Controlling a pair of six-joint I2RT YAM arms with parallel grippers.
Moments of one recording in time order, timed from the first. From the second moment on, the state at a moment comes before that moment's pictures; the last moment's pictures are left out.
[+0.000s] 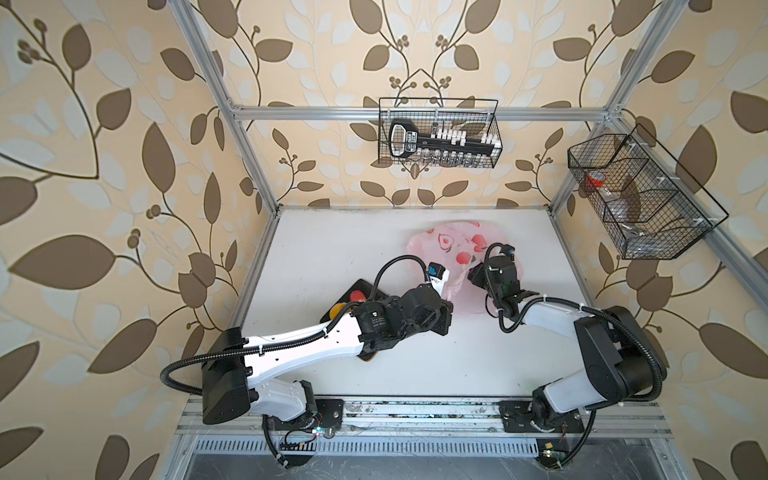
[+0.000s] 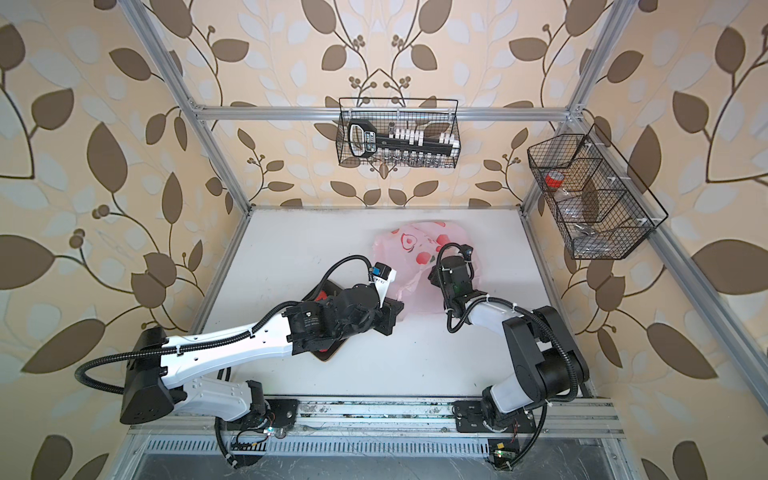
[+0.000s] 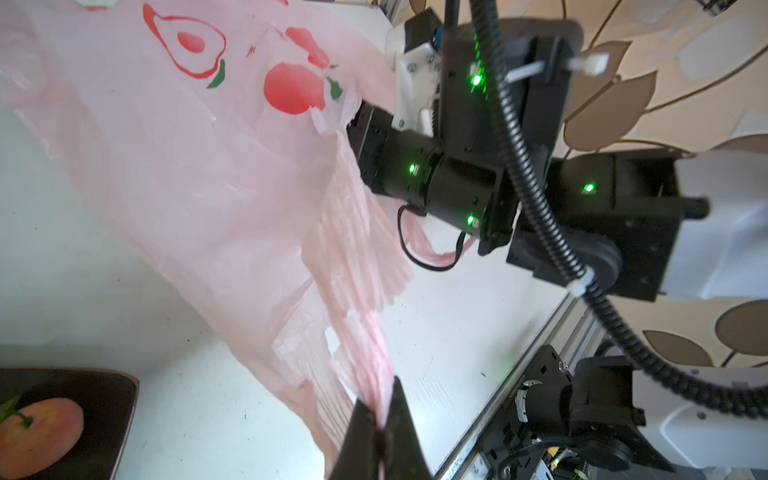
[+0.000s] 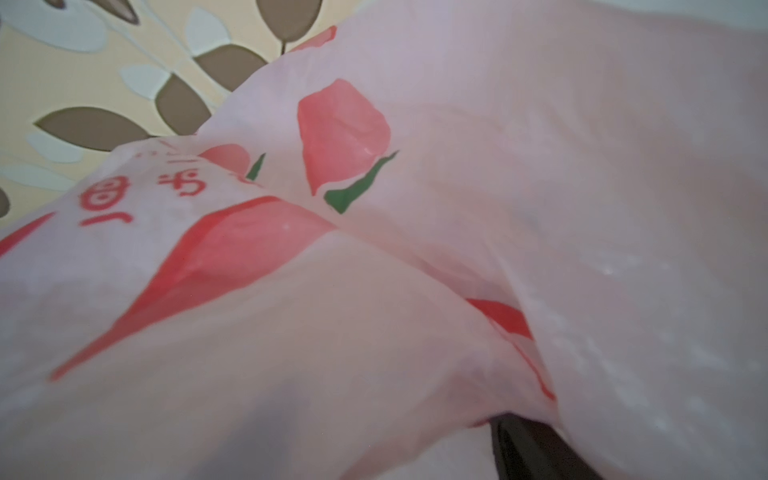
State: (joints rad) left arm -1.12 1.34 1.05 -0.28 -0.16 -0.65; right arm 0.28 1.53 0.66 0.26 0.29 0.62
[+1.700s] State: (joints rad) left arm -0.96 1.55 1.10 -0.16 -0.10 -0.73; right arm 0.22 1.26 0.62 0.01 -0.11 0.63
